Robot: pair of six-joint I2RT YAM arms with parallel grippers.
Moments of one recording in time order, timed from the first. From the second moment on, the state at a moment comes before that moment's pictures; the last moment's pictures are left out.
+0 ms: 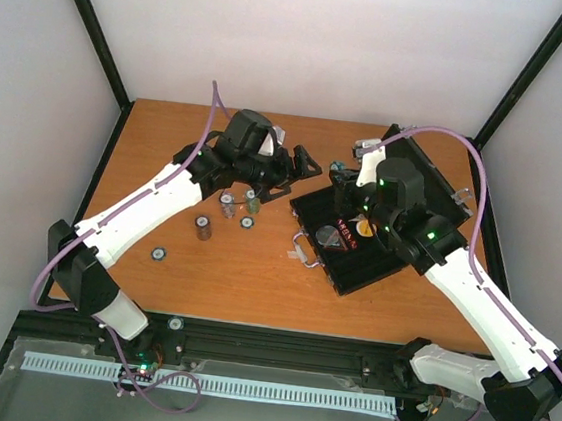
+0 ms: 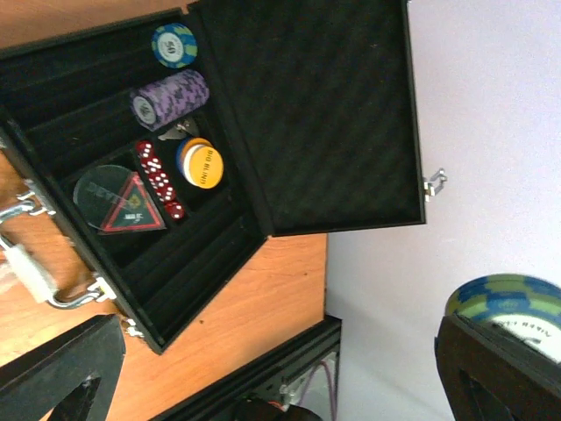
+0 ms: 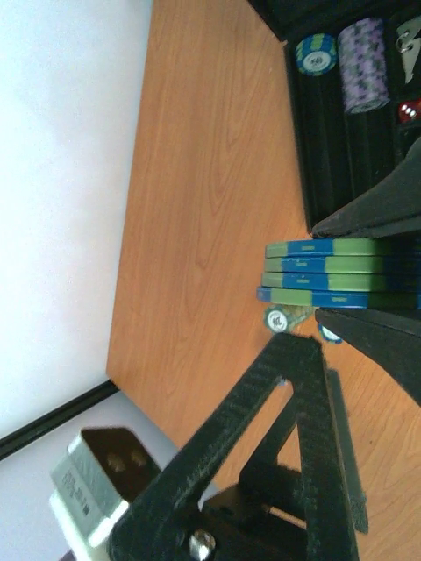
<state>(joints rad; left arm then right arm) -0.66 1.54 1.53 -0.62 0.39 -1.09 0.65 1.12 1.17 -0.42 0.03 0.27</state>
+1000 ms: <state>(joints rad) -0.66 1.42 1.32 -0.81 0.31 -0.79 0.38 1.80 1.43 -0.67 -0.13 0.08</state>
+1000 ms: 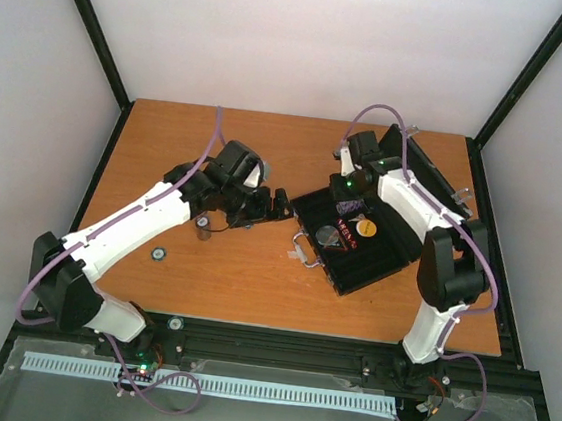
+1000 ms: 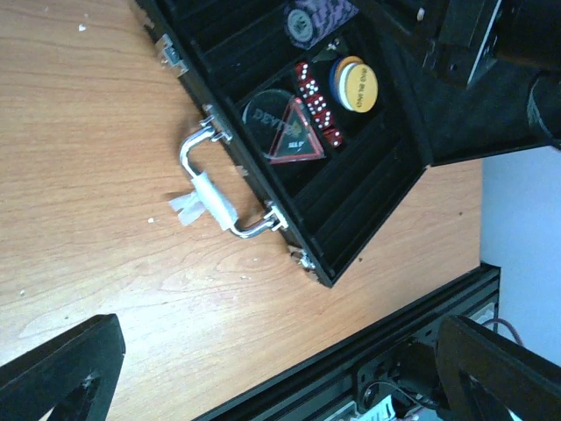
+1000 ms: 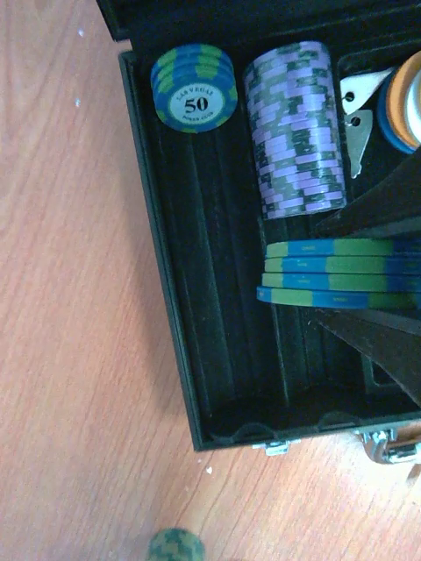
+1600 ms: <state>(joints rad) -0.66 1.43 1.26 -0.81 0.31 -0.76 0.35 2.03 1.62 -0.76 -0.11 0.03</state>
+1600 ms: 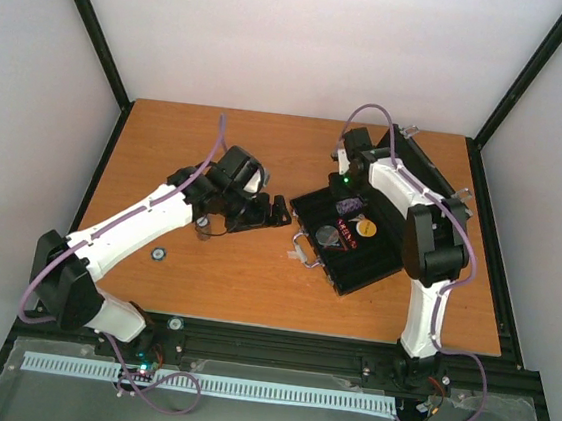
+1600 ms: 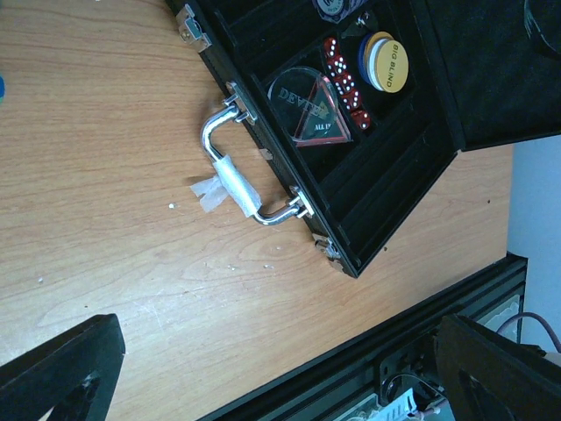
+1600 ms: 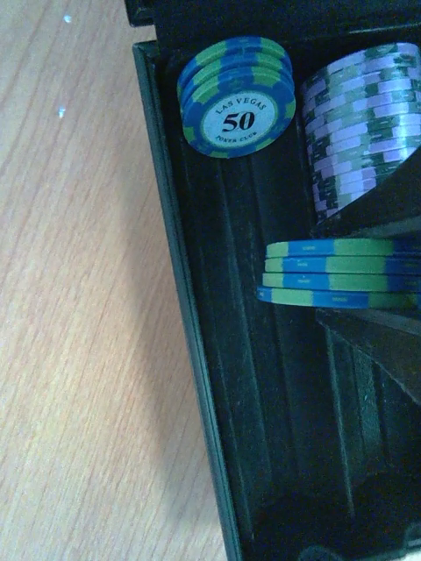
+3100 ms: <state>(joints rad) -0.66 1.49 1.26 -0.80 0.34 -0.76 0.30 2.25 1.81 -0.86 -0.03 -0.03</state>
